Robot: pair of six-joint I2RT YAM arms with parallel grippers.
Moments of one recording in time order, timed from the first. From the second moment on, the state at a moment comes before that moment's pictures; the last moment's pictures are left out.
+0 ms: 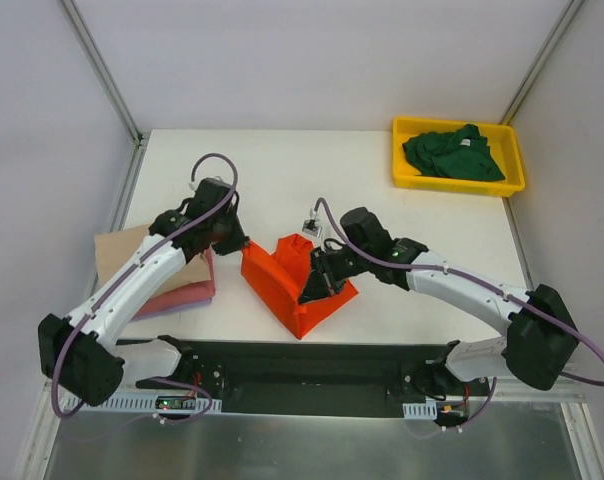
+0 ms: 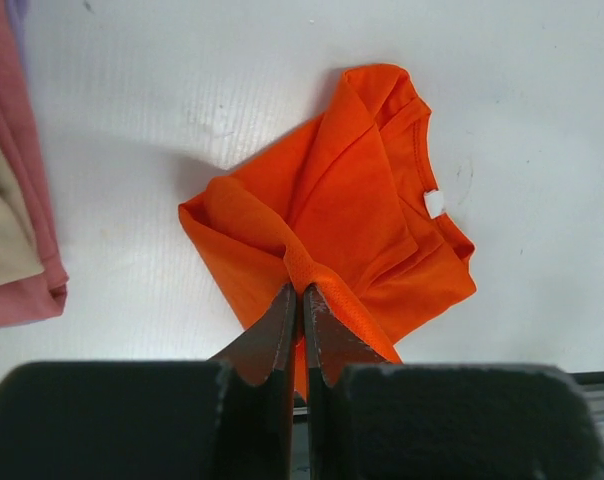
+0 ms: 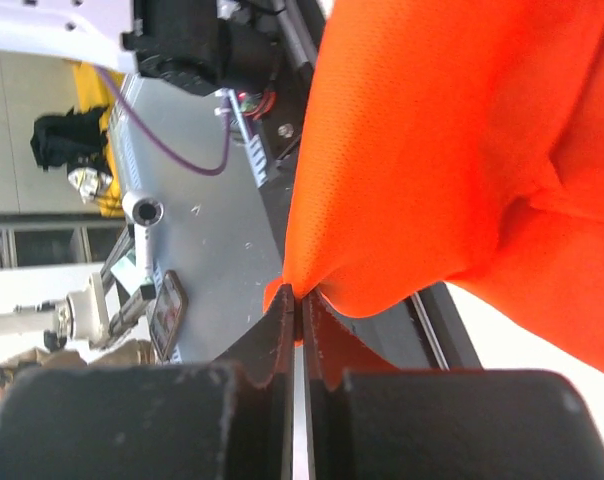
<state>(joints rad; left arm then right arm) -0.46 1.14 1.04 -0.81 -0.06 -0.82 0.87 1.36 0.95 -0.28 -0.79 0.46</state>
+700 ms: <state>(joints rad) -0.56 1.83 1.47 -0.75 0.00 -0.77 0.53 1.30 0.71 -0.28 -0.66 0.52</state>
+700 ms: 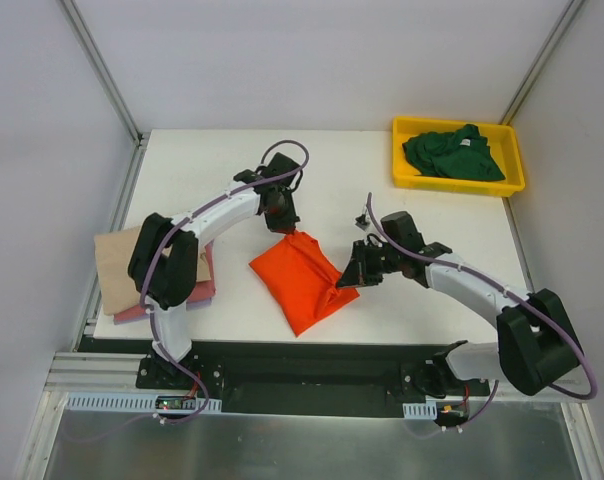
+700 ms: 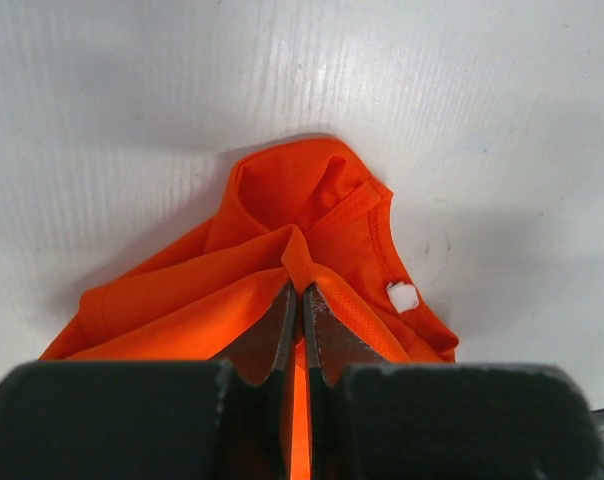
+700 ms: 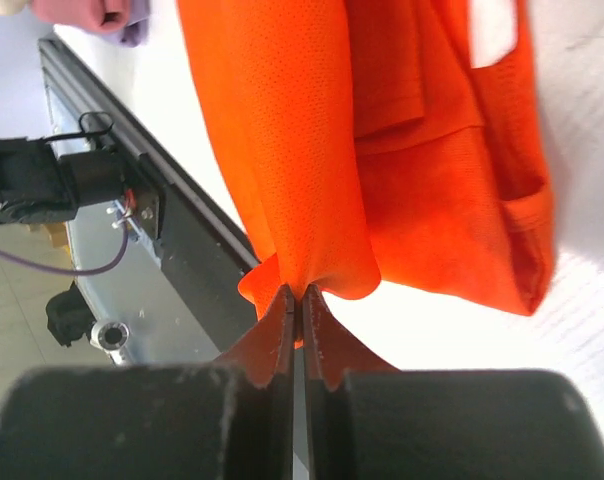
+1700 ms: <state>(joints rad) -0.56 1.66 1.34 -0.60 0.30 -0.67 0.73 1.28 0.84 -0.37 -0.46 0.45</state>
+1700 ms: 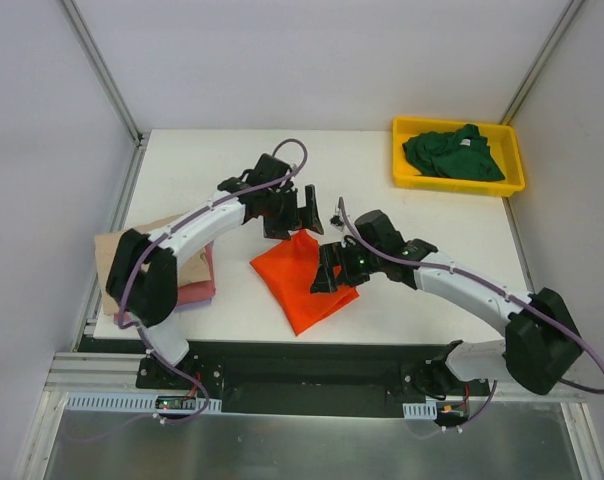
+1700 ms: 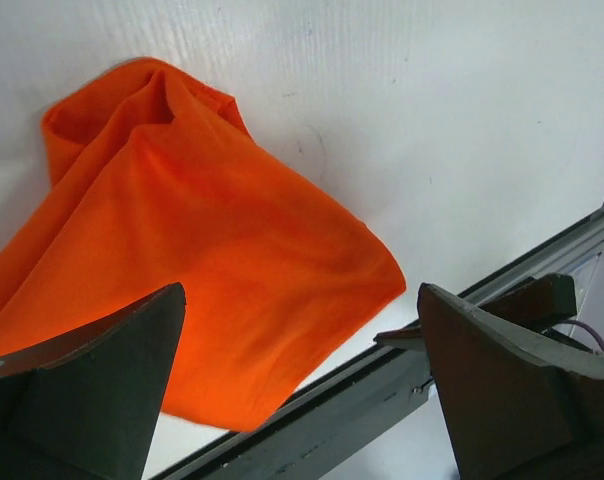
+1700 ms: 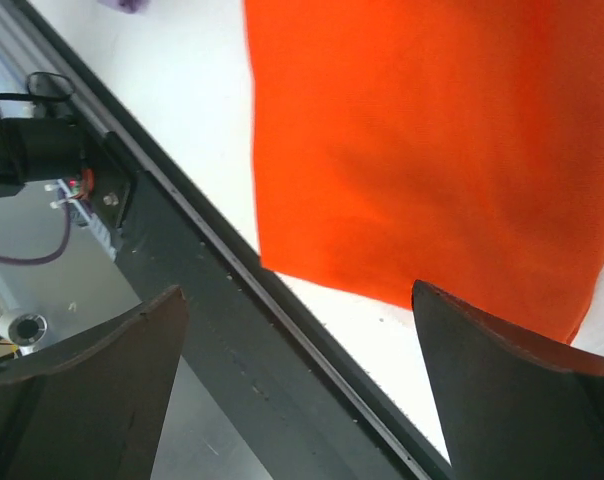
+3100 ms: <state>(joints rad) -0.60 1.71 1.17 -0.57 0.17 -0.73 0.45 1.38 0.92 -0.48 -0.15 0.33</state>
